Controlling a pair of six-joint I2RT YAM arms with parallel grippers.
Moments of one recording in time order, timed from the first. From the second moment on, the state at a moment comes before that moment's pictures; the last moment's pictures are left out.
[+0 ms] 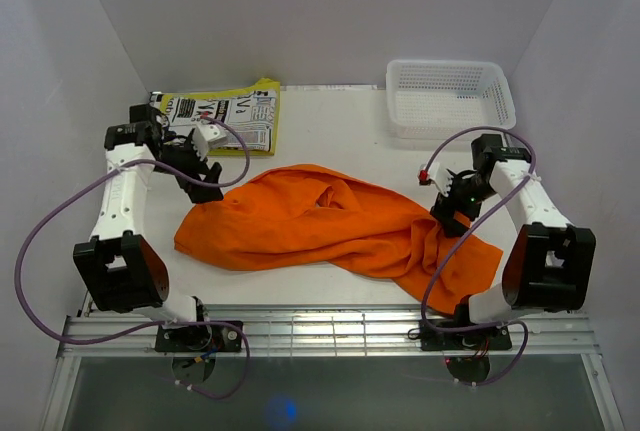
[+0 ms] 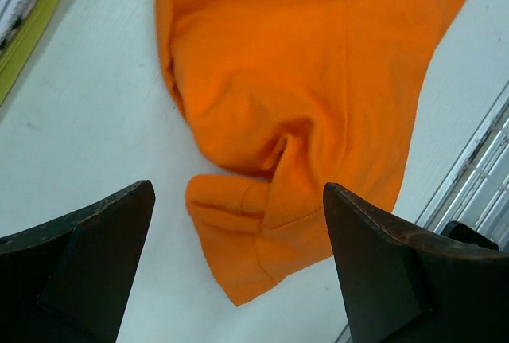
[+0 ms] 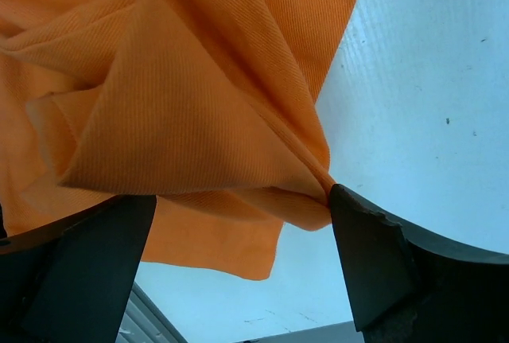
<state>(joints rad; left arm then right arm) 0.21 1.50 1.46 -1.25 0.74 1.08 -0.04 1.43 1.09 -1.11 -0.39 -1.23</state>
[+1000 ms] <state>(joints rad) 0.05 1.80 1.67 -0.85 0.53 0.69 -0.07 1.66 1.41 -1.01 -0.35 -1.15</state>
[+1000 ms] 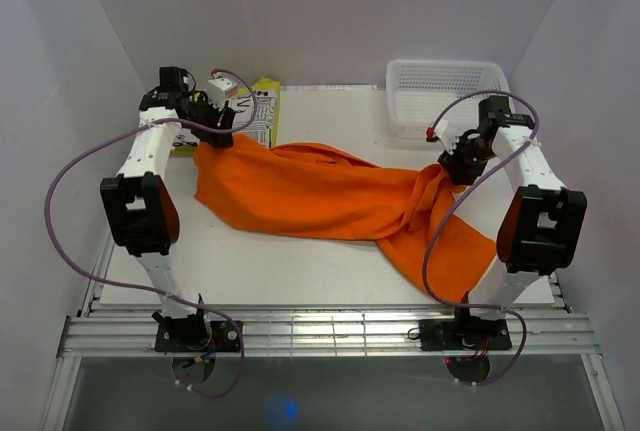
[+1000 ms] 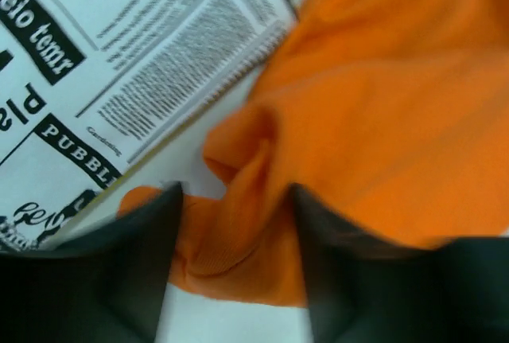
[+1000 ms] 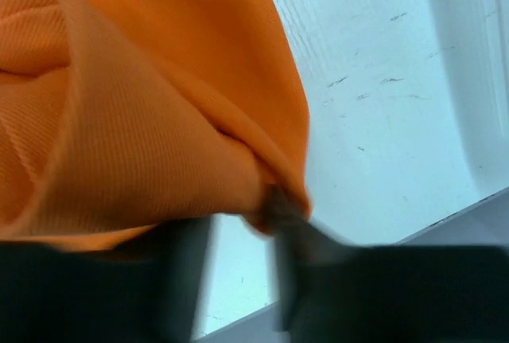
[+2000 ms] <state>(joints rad) 0.40 1.62 1.09 -0.88 0.63 1.02 0.07 1.44 1.03 -0.94 -0.30 -1.16</state>
